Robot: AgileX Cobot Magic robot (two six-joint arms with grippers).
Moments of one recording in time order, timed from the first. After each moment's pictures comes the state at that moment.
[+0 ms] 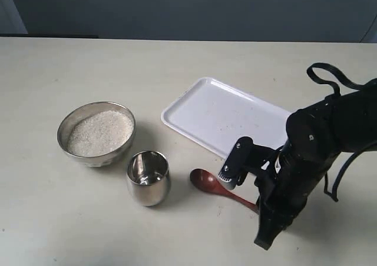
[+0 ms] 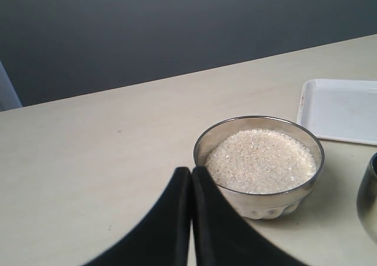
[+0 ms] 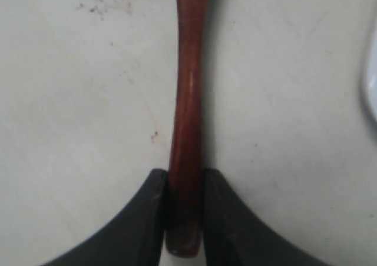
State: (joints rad) left arm -0.32 0.00 0.00 -0.18 0.25 0.28; right arm 0.76 1.73 -0.69 0.14 0.60 -0.55
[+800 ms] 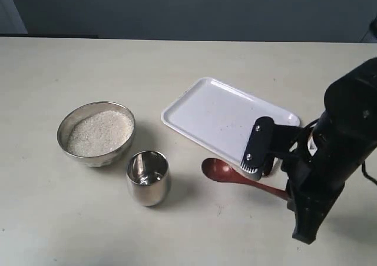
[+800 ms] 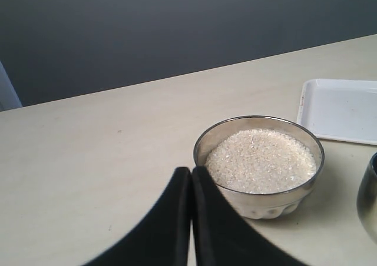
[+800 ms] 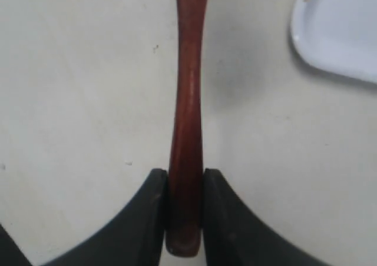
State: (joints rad) left arm -0.32 0.00 0.00 -0.18 0.25 0.28; right arm 0.76 1.44 -0.75 -0.01 0.90 -0.55
